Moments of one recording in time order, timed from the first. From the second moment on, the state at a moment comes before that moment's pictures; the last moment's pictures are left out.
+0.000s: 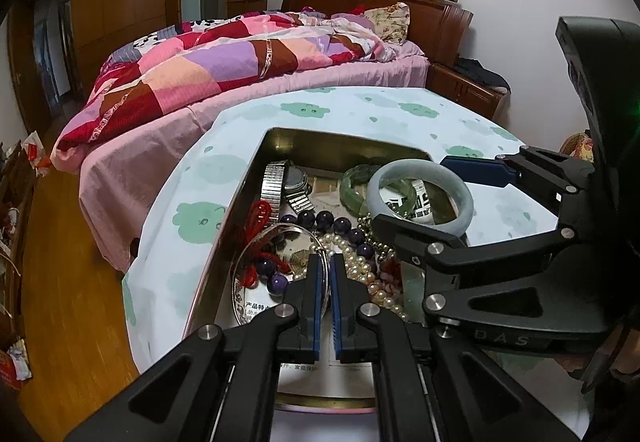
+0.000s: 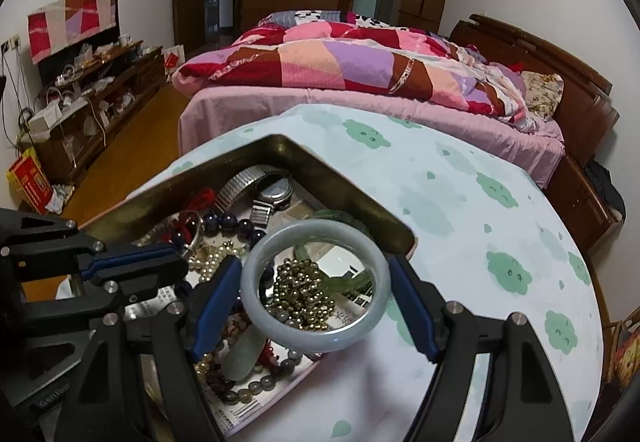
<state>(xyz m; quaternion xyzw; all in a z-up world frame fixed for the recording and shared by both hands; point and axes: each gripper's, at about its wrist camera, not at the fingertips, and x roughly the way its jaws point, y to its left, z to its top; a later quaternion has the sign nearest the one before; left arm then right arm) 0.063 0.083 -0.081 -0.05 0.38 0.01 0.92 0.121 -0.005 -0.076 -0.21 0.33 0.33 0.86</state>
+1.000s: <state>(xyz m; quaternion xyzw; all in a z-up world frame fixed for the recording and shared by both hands) 0.064 0.091 -0.088 -0.05 0.39 0.01 0.92 0.122 0.004 -0.083 -0.22 0.33 0.33 0.85</state>
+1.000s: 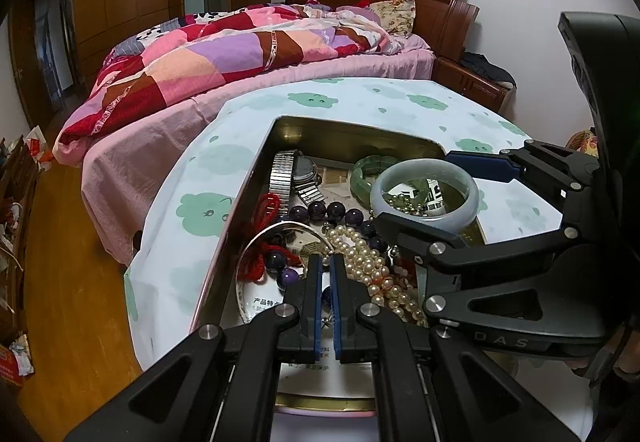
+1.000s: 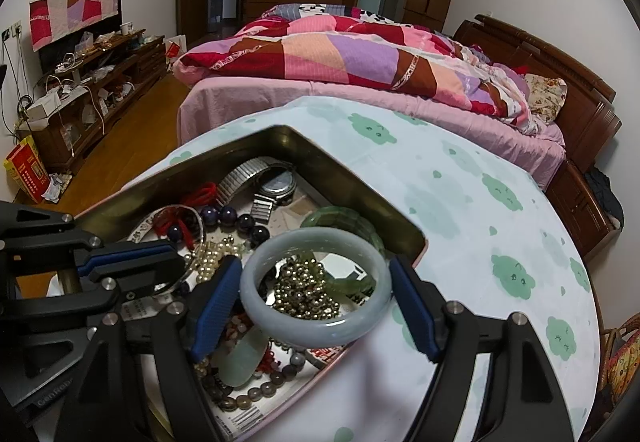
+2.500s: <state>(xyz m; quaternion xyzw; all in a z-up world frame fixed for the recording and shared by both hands) -0.005 0.088 0.020 -0.01 0.29 0.08 0.95 0.074 -0.061 0.000 -0.15 0.25 0.29 0.91</state>
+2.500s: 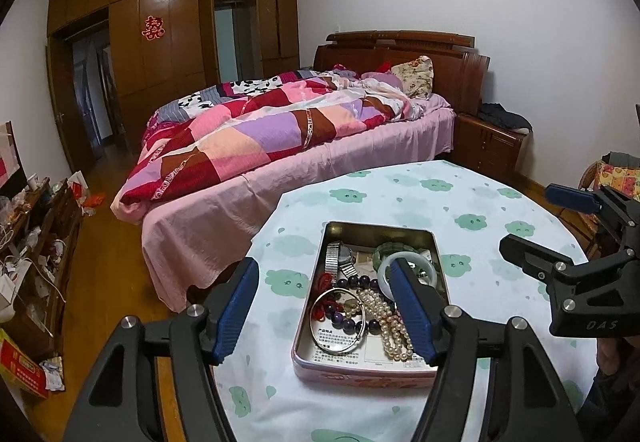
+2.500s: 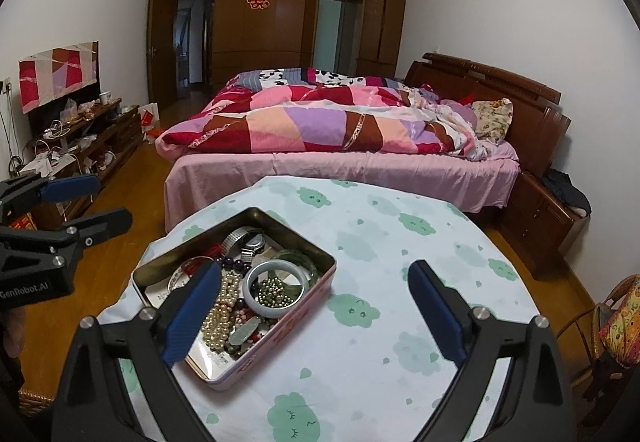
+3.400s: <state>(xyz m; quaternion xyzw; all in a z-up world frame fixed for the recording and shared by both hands) -0.004 0.095 0.022 -0.01 0.28 0.09 0.96 0.070 -0.064 0.003 -0.15 0.24 0.29 0.91</state>
